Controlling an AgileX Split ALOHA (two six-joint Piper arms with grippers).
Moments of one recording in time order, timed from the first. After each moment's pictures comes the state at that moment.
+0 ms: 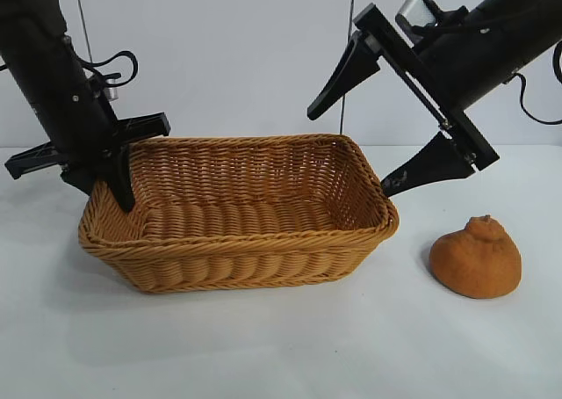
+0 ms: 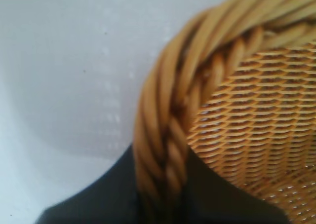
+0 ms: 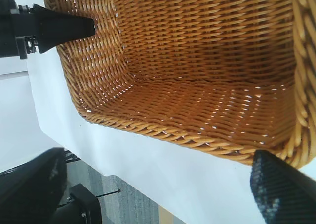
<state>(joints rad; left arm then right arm) -0.19 2.15 -1.55 -0.33 0.92 -0.11 0.20 1.82 -1.20 0.90 0.99 -0.32</state>
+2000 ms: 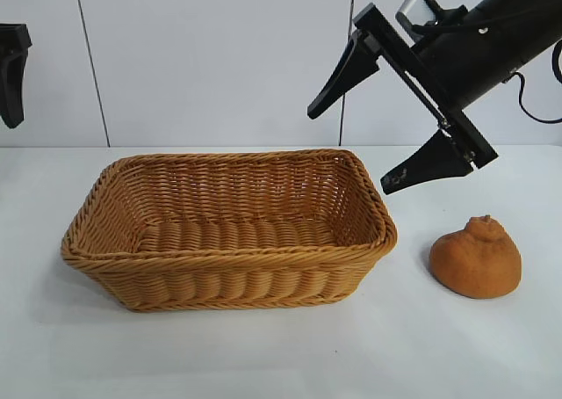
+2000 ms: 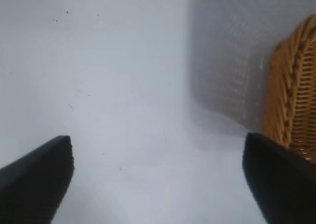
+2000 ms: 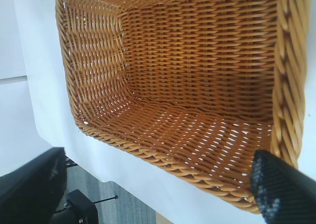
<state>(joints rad) -0.01 1.88 -1.61 -0.06 1.21 -0.04 0.20 1.82 -1.20 0.90 0.96 -0.33</state>
